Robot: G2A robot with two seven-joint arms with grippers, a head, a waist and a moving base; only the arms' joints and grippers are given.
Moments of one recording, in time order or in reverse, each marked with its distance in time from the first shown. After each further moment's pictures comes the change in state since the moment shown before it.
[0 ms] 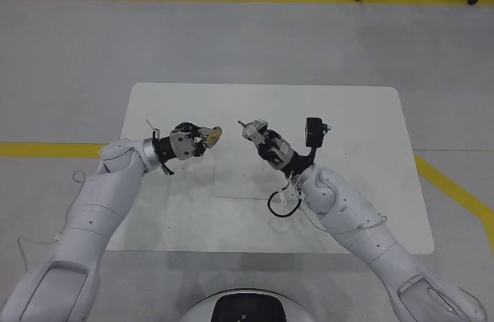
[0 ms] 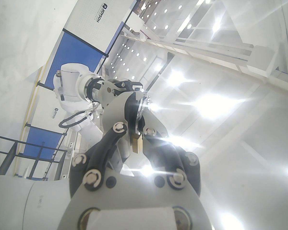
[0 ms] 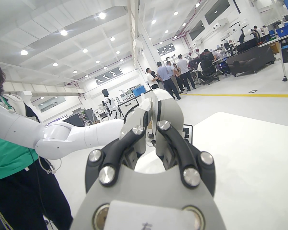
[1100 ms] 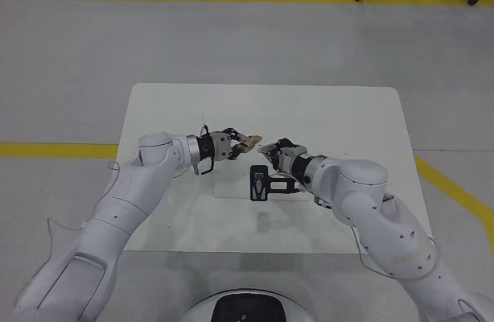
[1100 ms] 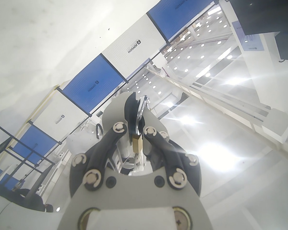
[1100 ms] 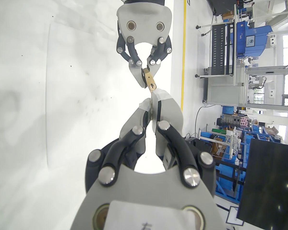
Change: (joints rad) left arm -0.073 -0.080 0.179 -0.070 -0.046 0.248 0.440; right arm -0.114 0.138 0.215 -0.770 -1.242 -0.003 0.927
